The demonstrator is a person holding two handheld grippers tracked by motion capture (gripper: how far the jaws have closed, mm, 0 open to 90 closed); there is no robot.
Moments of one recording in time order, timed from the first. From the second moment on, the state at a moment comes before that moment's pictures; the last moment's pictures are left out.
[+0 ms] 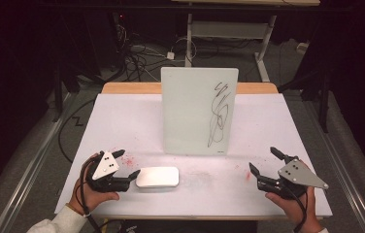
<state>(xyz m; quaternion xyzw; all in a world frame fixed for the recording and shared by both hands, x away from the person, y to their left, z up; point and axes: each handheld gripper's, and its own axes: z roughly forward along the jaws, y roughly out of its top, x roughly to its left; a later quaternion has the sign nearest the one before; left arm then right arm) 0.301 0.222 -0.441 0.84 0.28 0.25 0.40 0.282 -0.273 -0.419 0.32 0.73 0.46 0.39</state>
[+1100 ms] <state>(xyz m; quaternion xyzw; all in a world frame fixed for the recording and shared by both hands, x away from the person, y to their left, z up) 0.350 0.134 -0.440 0.97 0.12 0.08 0.21 0.293 -0.256 -0.440 0.29 0.80 0.42 0.32</state>
